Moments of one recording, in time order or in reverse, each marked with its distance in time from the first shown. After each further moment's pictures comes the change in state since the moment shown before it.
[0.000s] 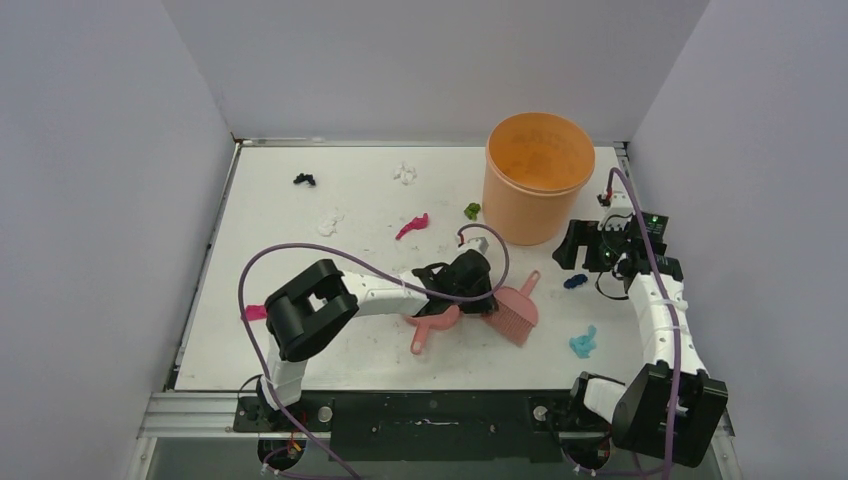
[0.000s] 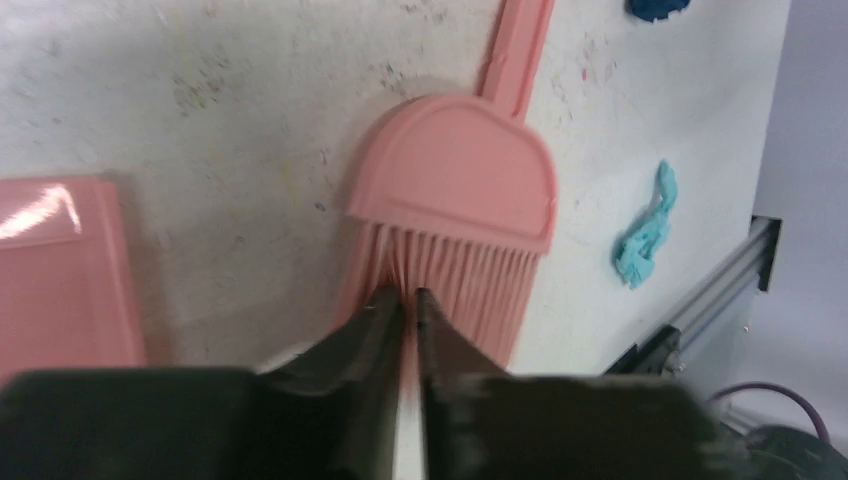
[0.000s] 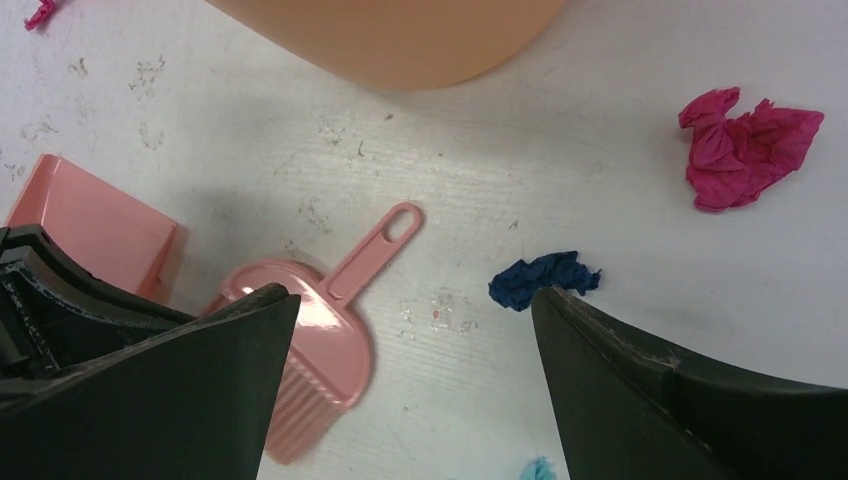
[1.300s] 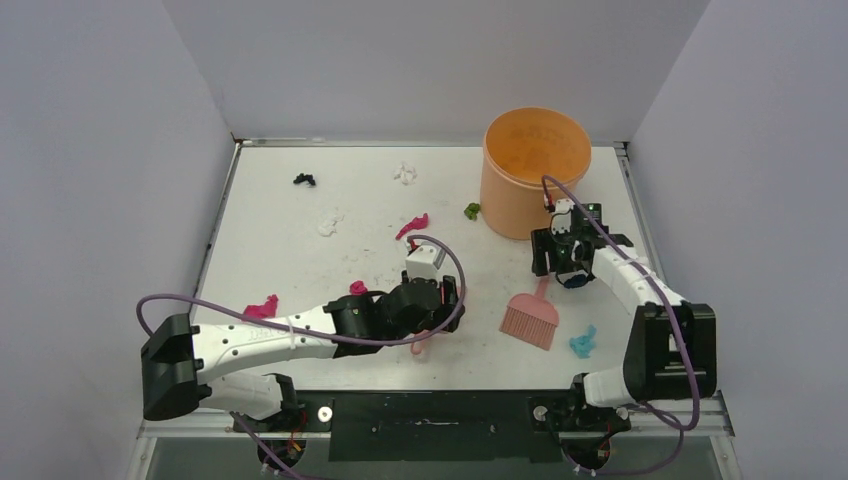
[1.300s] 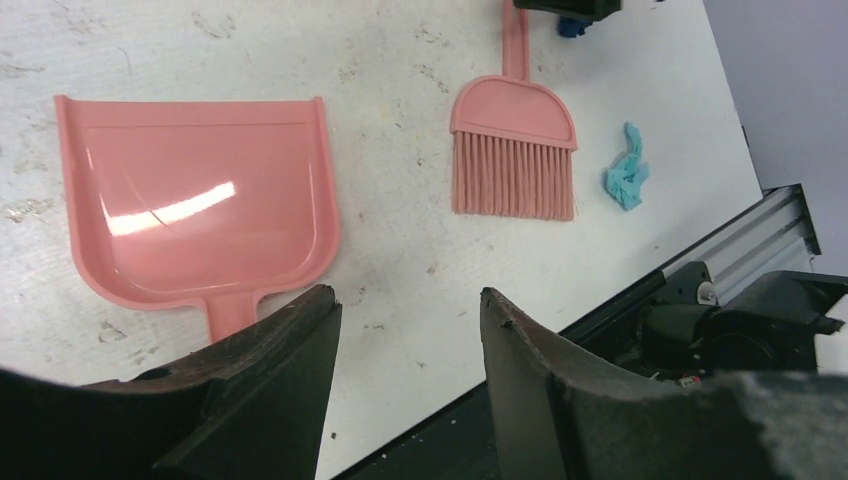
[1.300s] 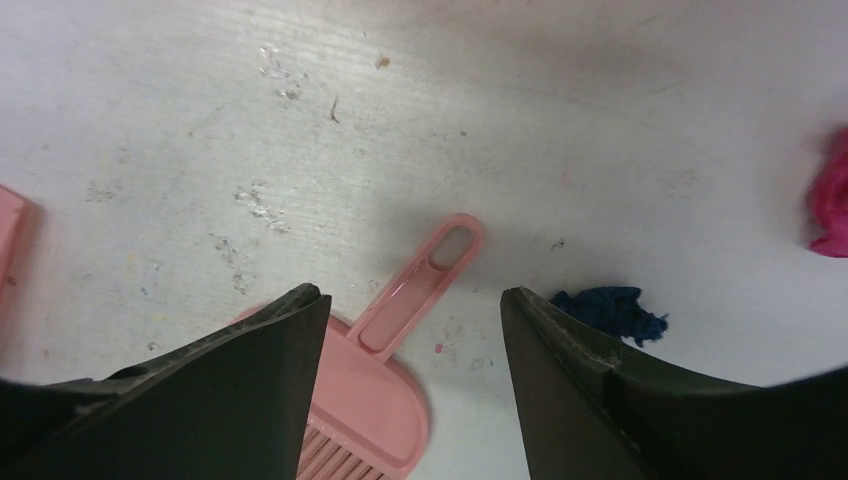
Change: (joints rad) left arm -0.185 -0.671 -0.284 -0.254 -0.394 0.136; right arm 0.288 0.332 0.035 0.024 0.313 -0.004
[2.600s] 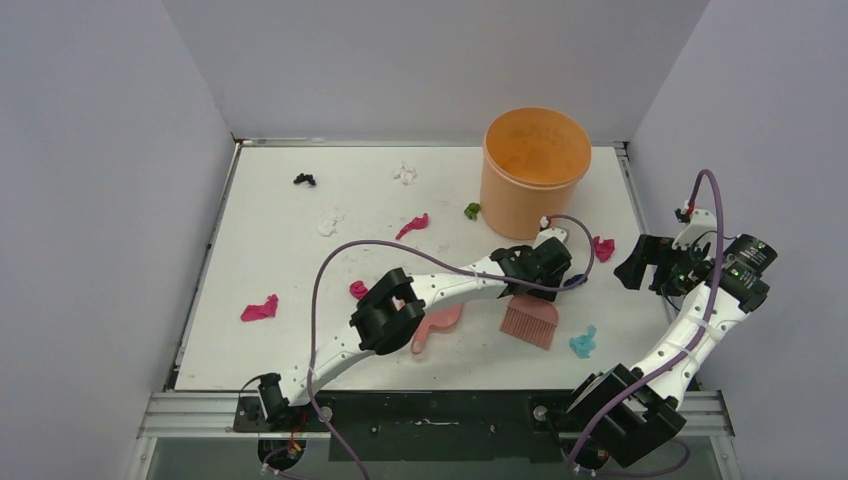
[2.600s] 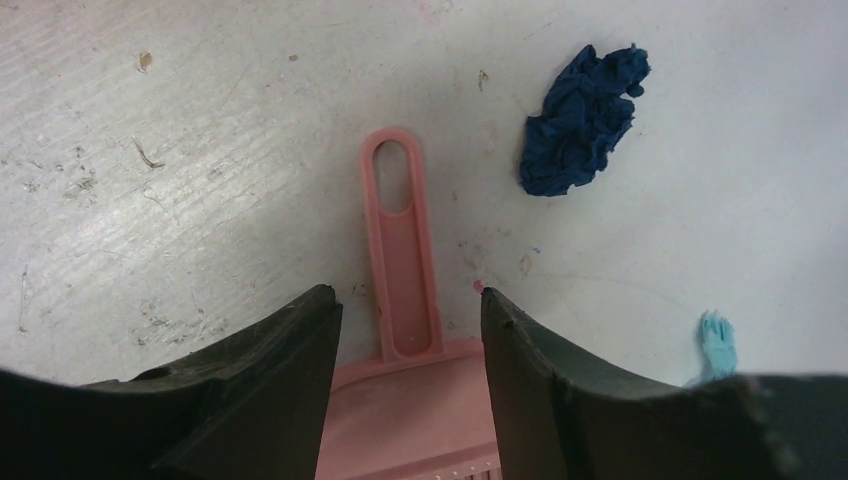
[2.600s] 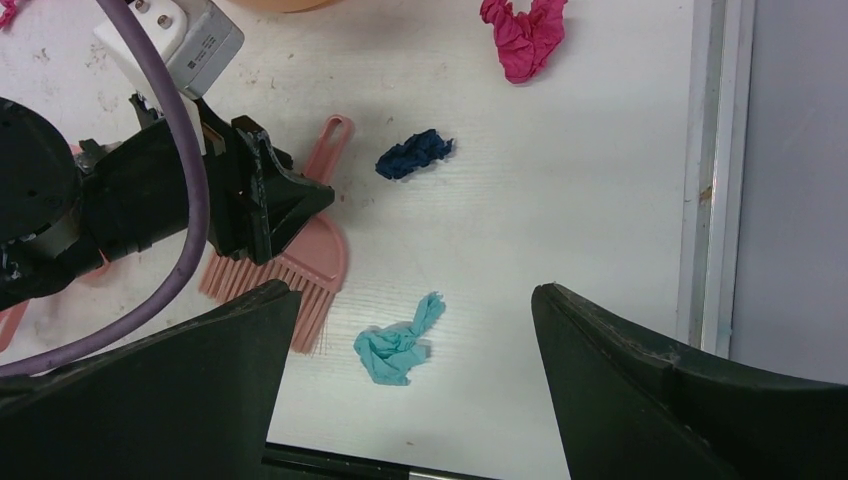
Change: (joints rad) left arm 0.090 1.281 1.342 -0.291 0.208 0.204; right arm -0.847 -0.398 0.239 -0.602 -0.550 -0.429
